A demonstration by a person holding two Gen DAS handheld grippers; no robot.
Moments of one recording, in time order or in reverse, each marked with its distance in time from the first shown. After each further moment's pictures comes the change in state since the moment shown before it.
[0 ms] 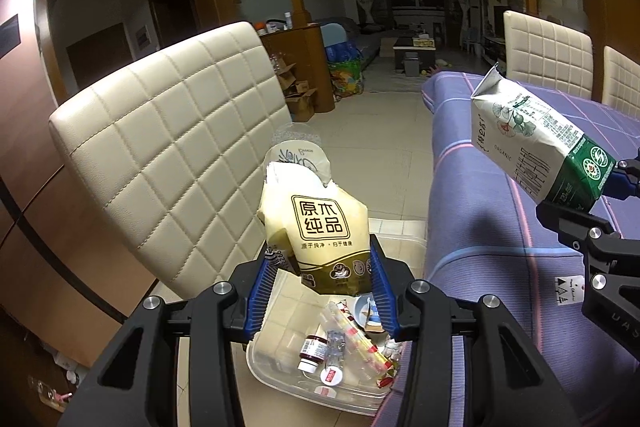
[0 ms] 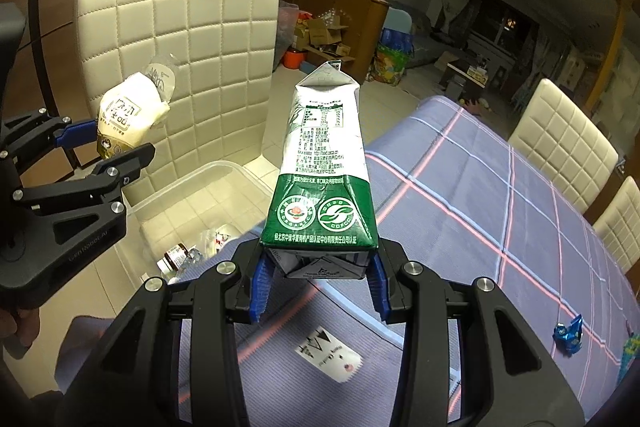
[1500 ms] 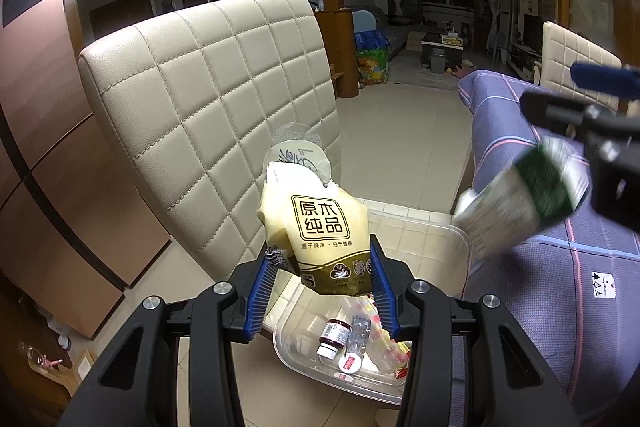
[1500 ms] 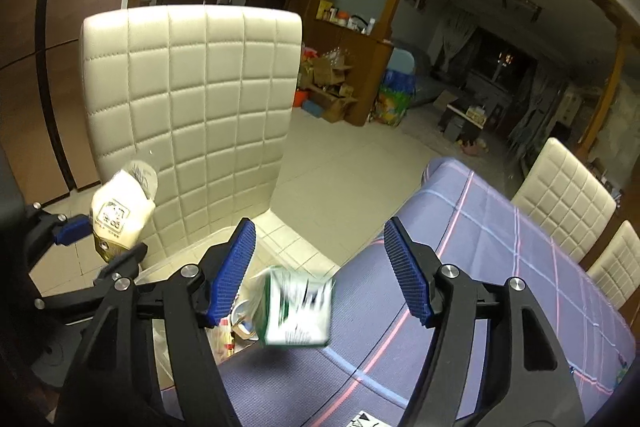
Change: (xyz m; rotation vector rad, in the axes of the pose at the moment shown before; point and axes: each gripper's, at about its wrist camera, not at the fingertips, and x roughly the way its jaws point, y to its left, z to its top) left arm 0.009 0.043 -0.016 -0.102 0.062 0.038; right arm -0.002 0.046 0.064 -0.047 -0.138 -0.027
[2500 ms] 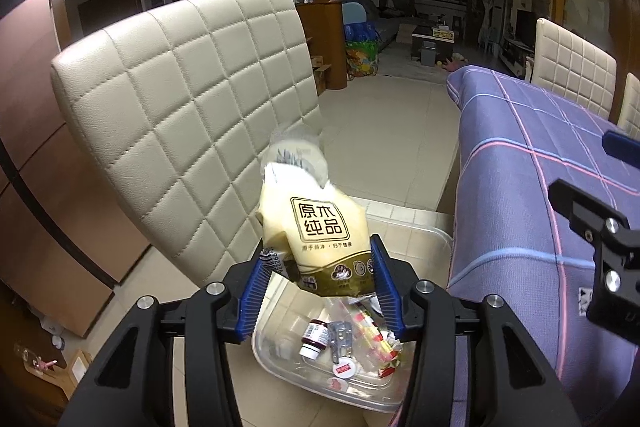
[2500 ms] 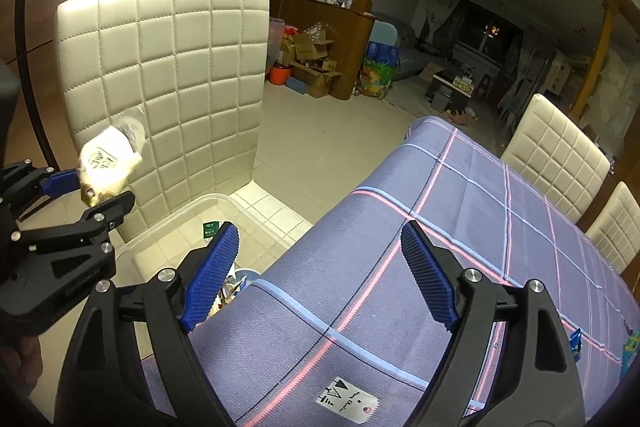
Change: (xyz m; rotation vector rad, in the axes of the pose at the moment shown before) left arm 0.016 -0.012 0.018 -0.004 0.044 -0.056; right arm 0.012 -0.031 -0.039 0.075 0.089 -0.035
